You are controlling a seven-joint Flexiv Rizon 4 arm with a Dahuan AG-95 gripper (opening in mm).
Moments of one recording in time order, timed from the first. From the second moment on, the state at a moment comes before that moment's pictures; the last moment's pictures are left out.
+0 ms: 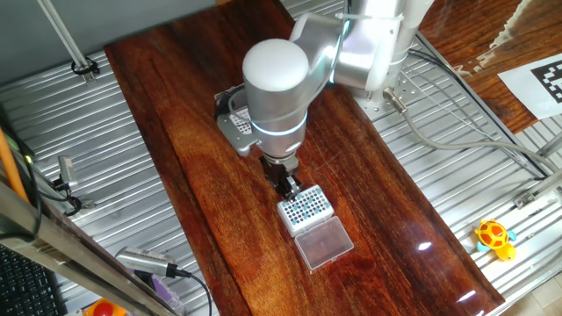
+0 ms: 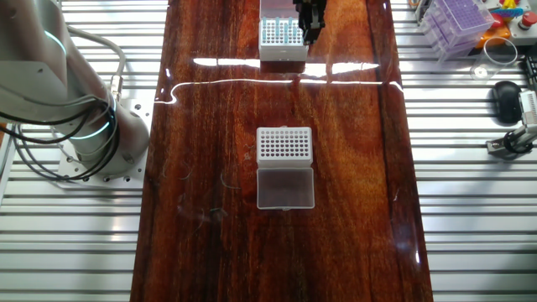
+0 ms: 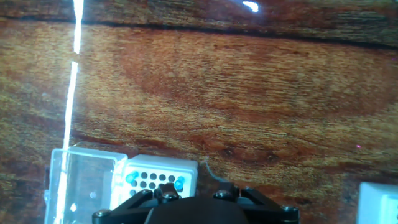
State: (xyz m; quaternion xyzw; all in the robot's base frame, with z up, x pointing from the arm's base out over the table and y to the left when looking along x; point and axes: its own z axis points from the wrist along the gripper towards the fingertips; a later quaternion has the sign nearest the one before) arm 0.443 0.230 0.103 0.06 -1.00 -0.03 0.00
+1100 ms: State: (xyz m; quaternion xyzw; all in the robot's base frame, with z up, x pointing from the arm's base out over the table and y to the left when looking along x) arm 0.436 0.238 0.096 0.08 -1.00 -0.04 0.00
